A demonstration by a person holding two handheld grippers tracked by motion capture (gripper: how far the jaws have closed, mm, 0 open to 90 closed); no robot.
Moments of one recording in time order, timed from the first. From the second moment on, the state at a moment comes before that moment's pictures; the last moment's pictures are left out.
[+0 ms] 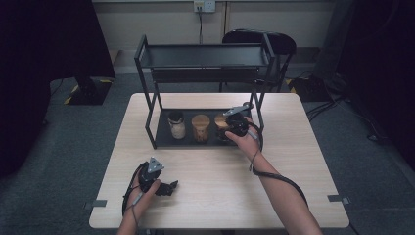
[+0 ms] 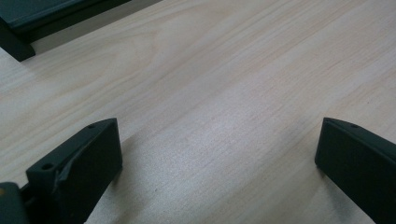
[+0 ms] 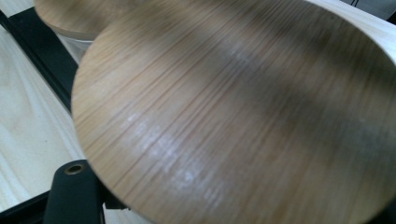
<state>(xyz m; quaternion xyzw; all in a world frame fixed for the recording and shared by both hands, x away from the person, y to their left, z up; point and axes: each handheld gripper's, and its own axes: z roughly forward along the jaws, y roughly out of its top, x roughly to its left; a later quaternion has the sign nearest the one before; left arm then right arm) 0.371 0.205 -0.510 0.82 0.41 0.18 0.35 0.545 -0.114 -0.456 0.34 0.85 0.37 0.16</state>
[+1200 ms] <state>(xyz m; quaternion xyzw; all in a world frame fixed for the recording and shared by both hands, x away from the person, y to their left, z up) 0.371 0.205 -0.510 0.82 0.41 0.18 0.35 0.557 -0.111 -0.477 0.37 0.84 0.37 0.17</state>
